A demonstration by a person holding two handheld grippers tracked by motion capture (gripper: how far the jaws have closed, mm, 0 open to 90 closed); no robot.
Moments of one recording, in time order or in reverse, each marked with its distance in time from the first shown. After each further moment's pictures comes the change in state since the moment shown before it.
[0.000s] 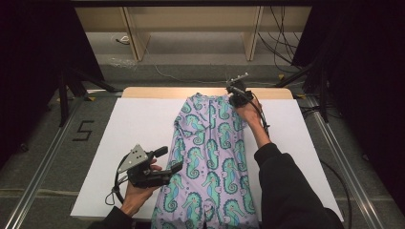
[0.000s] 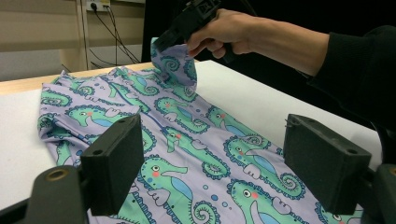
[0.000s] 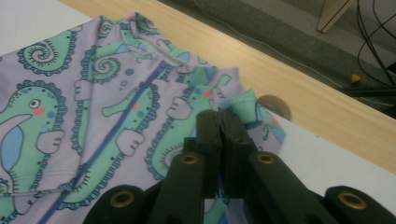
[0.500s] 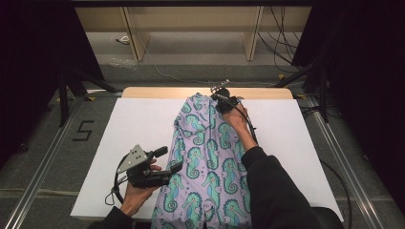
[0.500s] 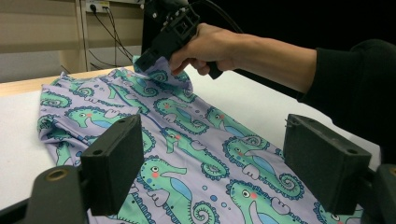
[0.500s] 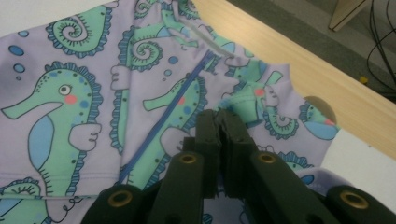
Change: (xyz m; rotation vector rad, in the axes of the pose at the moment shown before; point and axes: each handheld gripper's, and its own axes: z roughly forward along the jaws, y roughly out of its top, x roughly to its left) left arm 0.000 0.000 -0.001 -0.005 -0.004 0.002; right arm 0.047 0.002 0.023 0.049 -0.001 -0.075
